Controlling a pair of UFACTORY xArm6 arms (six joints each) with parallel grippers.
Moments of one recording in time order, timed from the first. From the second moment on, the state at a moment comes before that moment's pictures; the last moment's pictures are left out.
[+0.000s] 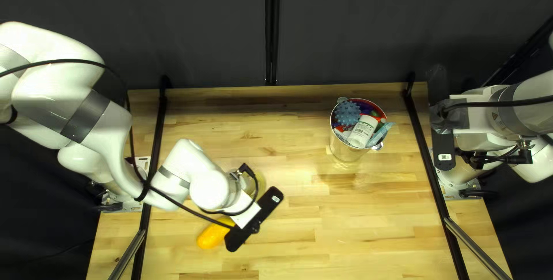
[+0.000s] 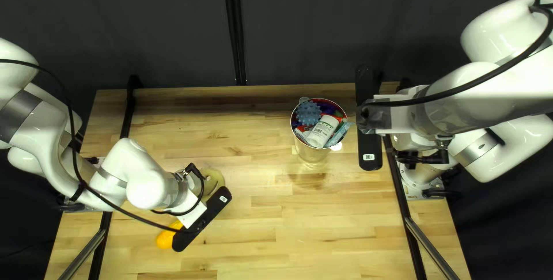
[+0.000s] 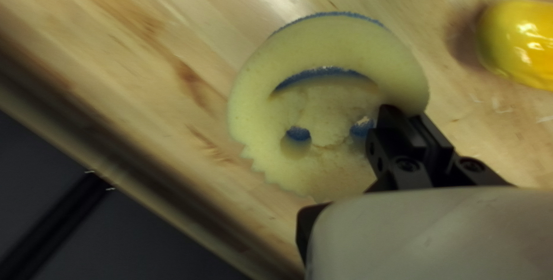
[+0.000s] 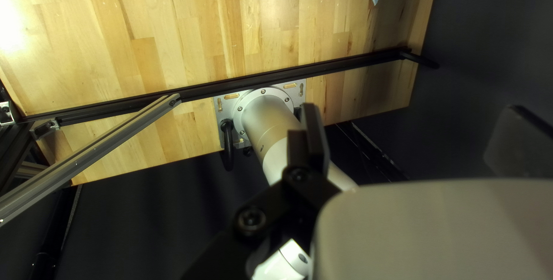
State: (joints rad) left arm -0.38 -0.13 -0.84 0.51 0.98 0.33; right arm 0.55 -0.57 -1.19 -0.30 1.97 0.46
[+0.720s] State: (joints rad) left arm -0.11 0.21 -1.34 0.66 0.84 0.92; right arm 0.55 -0.57 -1.19 -0.30 1.97 0.46
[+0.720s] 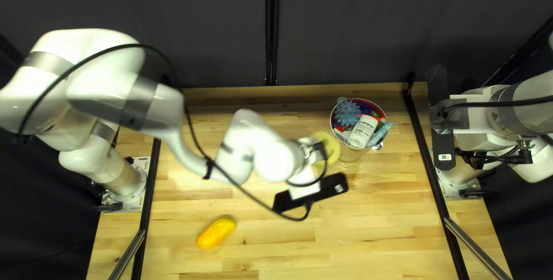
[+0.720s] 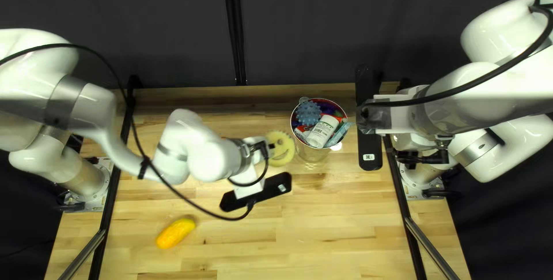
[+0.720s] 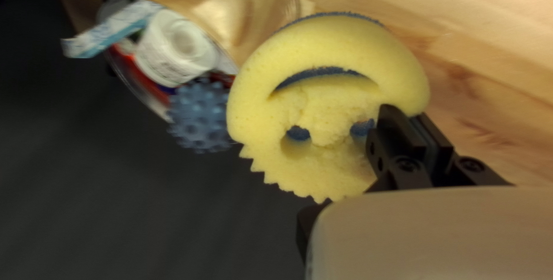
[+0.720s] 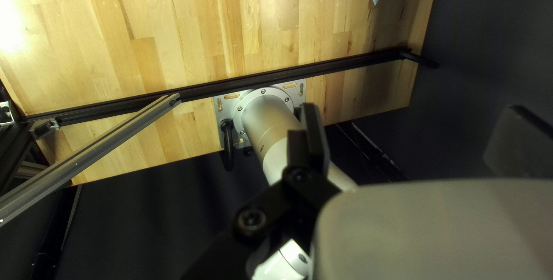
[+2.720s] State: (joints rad) left arm -0.26 0.08 -1.15 0.31 0.95 0.83; right arm 0.55 -0.57 -1.19 -0.30 1.97 0.46
